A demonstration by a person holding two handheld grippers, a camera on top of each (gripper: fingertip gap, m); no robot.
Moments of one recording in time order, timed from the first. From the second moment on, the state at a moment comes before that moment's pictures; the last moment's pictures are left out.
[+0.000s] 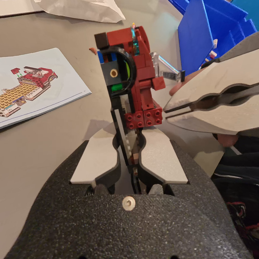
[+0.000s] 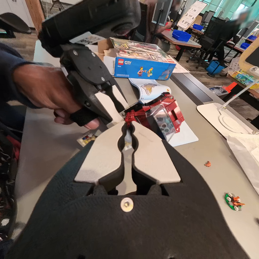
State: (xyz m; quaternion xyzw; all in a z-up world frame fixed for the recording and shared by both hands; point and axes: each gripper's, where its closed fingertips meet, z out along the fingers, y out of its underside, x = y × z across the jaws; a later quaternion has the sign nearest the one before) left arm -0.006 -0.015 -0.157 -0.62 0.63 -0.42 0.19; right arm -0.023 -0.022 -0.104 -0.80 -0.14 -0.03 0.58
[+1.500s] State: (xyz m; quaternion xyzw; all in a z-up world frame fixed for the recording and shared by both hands) left arm -0.004 -0.025 -0.163 -0.67 0.55 -0.50 0.08; right arm -0.016 -0.024 -0.100 -0.78 -0.12 -0.07 0.62
